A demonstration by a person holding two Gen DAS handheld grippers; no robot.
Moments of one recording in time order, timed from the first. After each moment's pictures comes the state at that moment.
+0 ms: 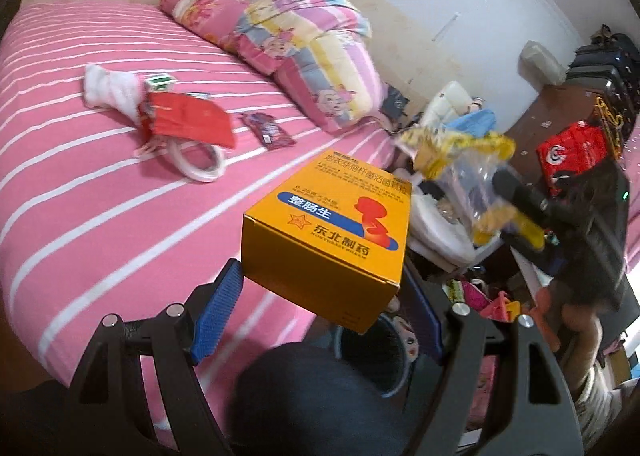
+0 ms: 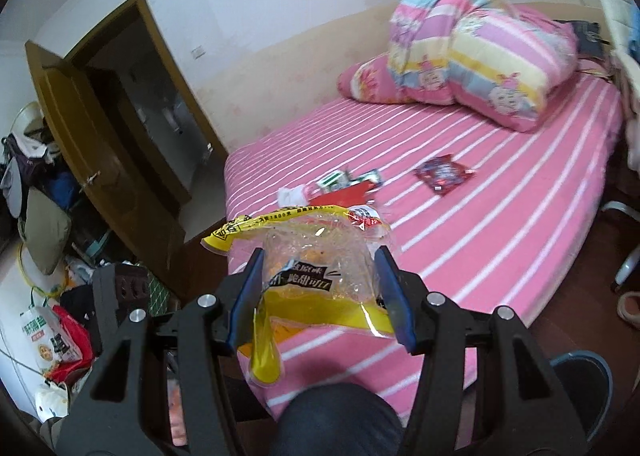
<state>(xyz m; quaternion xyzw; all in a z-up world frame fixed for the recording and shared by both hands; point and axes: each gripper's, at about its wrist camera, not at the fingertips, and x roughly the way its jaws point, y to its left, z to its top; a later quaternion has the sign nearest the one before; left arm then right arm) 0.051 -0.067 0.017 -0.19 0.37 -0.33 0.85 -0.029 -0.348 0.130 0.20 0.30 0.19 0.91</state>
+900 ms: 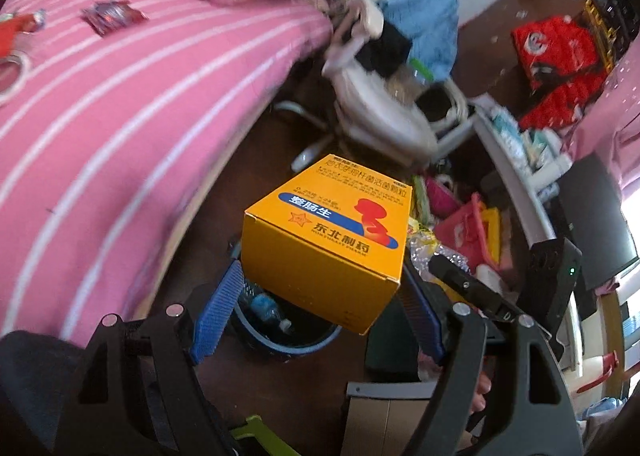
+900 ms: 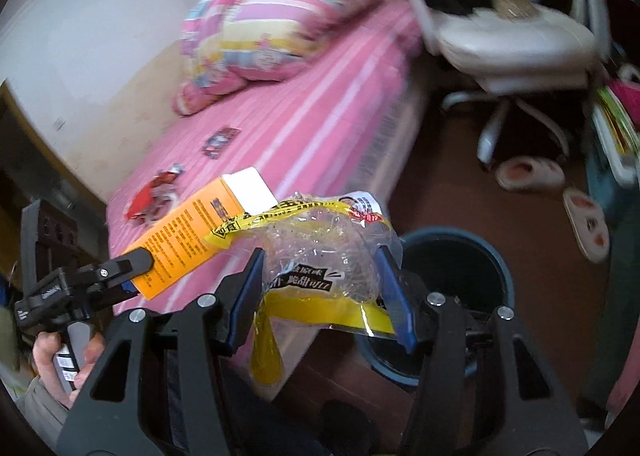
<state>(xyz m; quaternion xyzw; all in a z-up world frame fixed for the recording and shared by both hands) 0.018 -0.319 -0.043 -0.09 0.51 -0.43 0.74 -0.184 -0.573 -0.033 0.33 0.36 -0.06 0.87</state>
